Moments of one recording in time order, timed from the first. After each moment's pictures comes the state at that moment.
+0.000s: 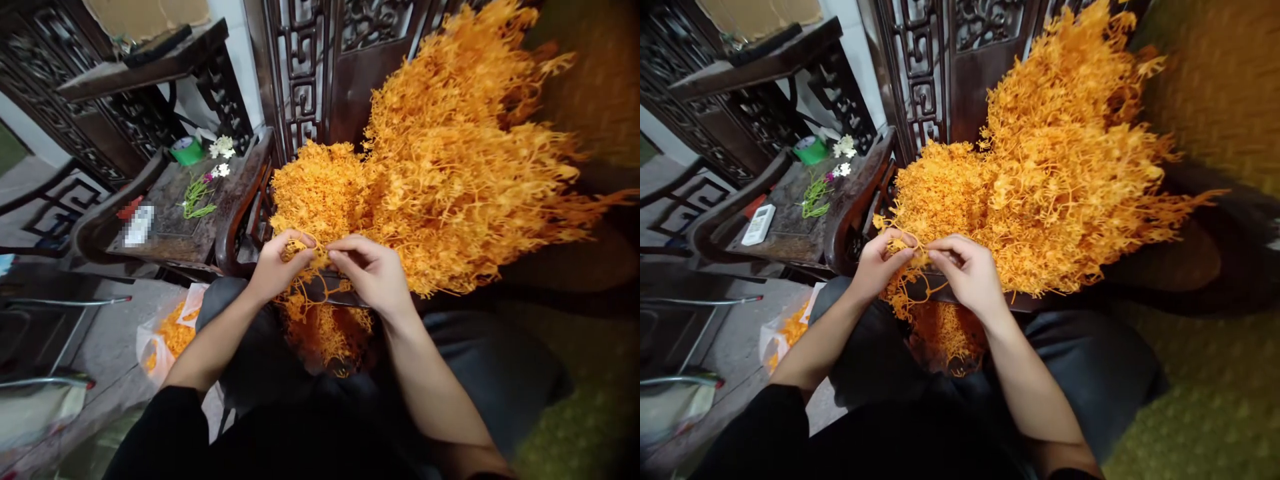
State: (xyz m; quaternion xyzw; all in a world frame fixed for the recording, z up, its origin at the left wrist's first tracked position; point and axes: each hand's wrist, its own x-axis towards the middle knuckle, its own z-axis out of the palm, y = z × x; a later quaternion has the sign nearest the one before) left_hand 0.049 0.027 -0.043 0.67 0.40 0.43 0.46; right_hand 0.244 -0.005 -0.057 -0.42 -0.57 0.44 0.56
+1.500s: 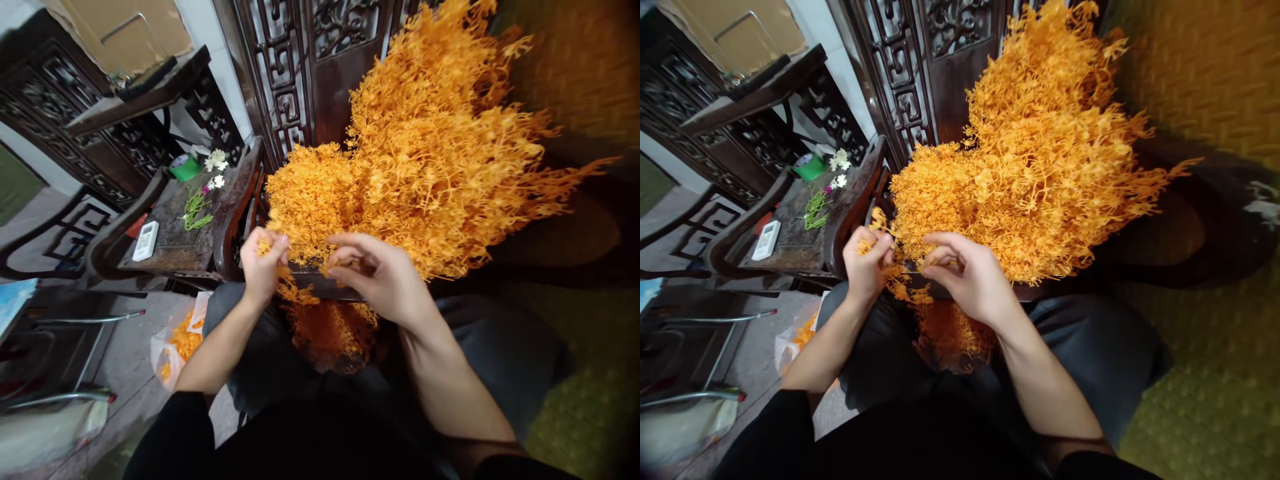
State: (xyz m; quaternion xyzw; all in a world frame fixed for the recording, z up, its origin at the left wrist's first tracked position) left_hand 0.067 0.026 -0.046 0.52 0.40 0.62 0.43; right_hand 0.263 -0.030 -0.034 -0.43 -0.58 0.45 0.53
